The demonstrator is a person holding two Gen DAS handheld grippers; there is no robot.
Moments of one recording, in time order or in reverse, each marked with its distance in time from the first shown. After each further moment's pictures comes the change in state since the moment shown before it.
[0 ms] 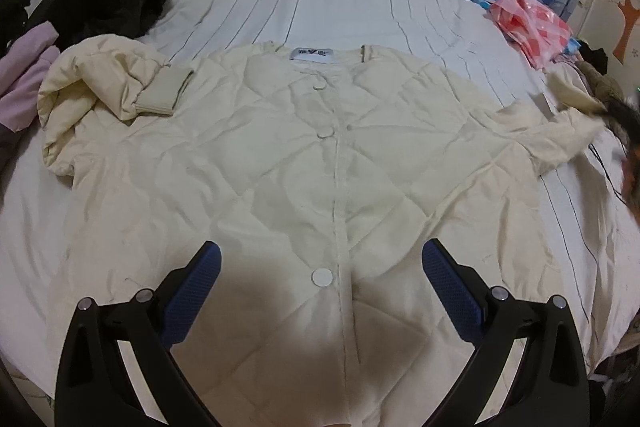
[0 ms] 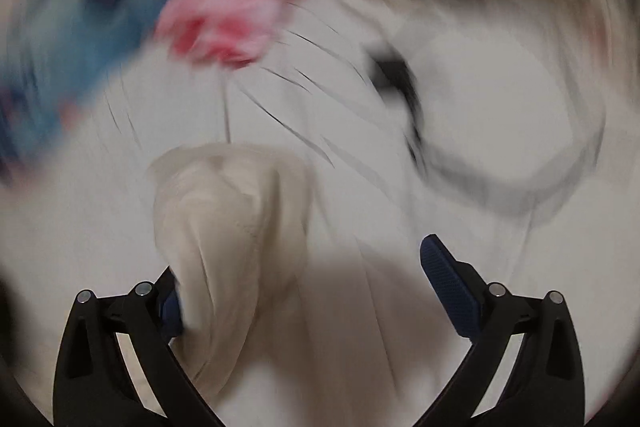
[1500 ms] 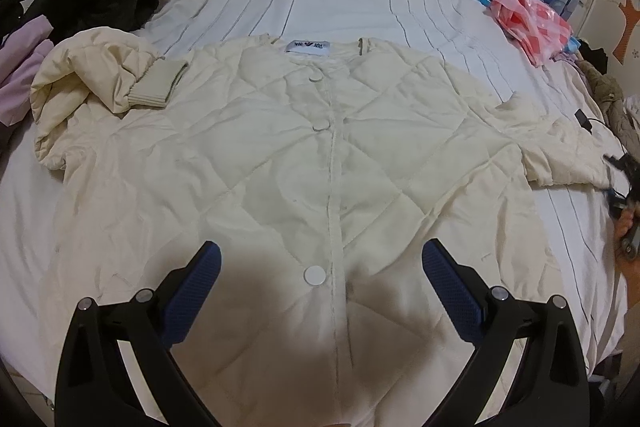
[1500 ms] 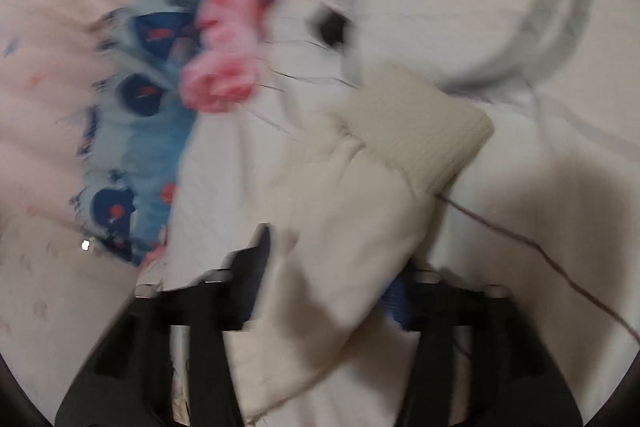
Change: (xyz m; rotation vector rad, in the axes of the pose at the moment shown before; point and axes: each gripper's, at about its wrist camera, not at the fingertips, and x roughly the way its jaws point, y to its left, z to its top) left arm 0.007 0.000 0.000 -0.017 0.022 -0.015; right arm 0.037 -0.115 -0.005 0.291 0.029 0.424
